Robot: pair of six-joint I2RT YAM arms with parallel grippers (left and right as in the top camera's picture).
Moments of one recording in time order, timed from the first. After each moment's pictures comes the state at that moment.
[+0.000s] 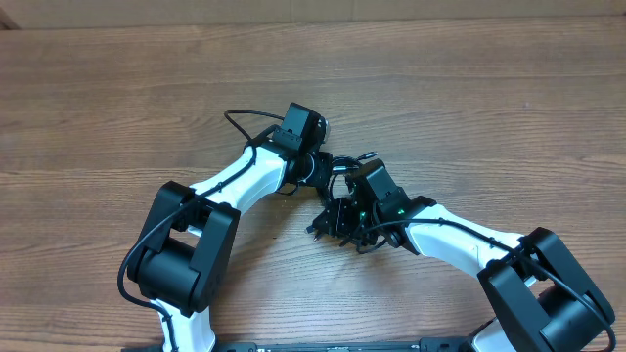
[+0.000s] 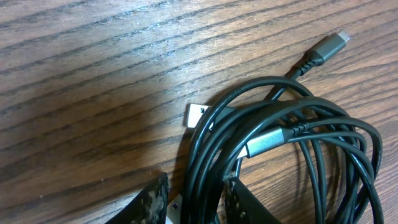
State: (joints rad) left arm -0.47 1.96 1.20 -0.40 0.25 -0.32; right arm 0.61 1.68 0.75 -0.12 -0.48 0.90
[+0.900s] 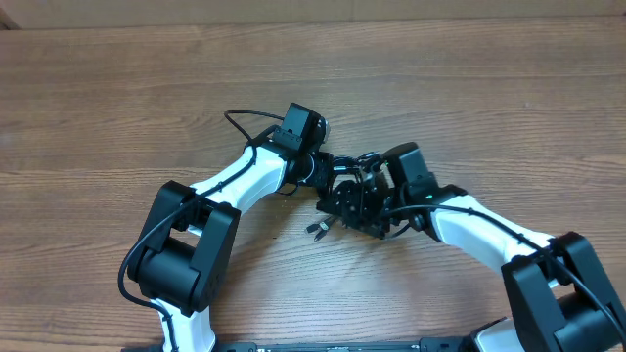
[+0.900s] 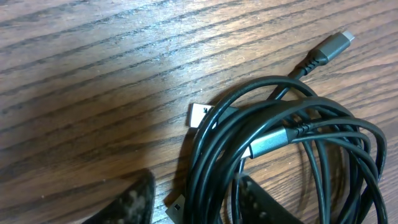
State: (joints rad) left arm -0.47 1.96 1.20 -0.40 0.24 -0.32; right arm 0.41 1.63 0.75 -0.14 -0.77 0.78
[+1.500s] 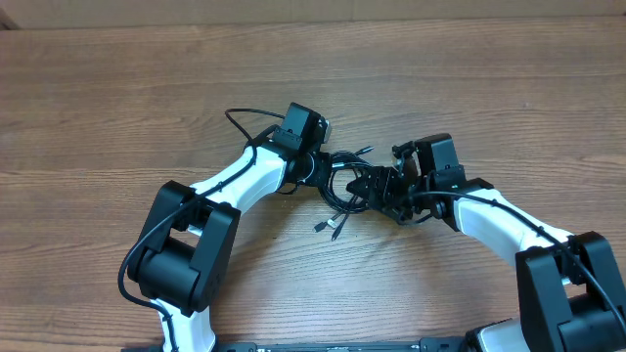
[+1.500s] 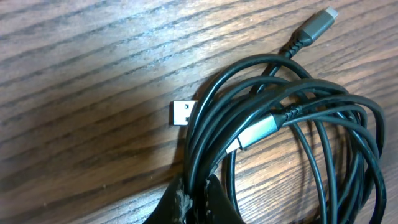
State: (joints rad) left arm -0.47 1.96 1.20 -0.39 0.24 -0.28; right arm 0.26 1.63 0.75 -0.14 -0.71 0.74
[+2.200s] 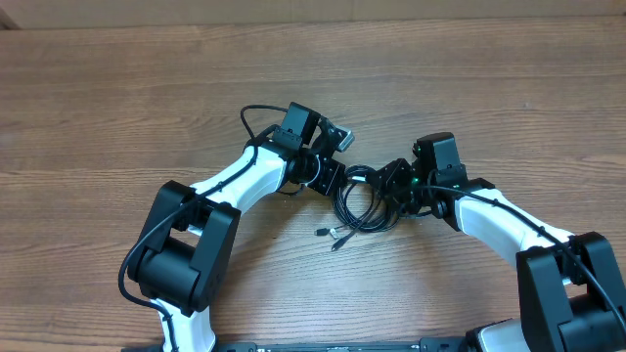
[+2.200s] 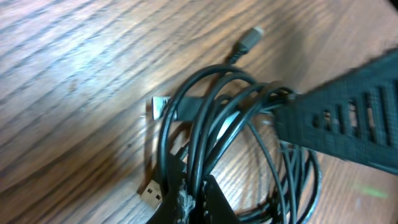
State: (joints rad) left arm -0.47 1.96 1.20 -0.38 0.56 0.01; right arm 0.26 1.63 0.75 -0.14 -0.45 1.01
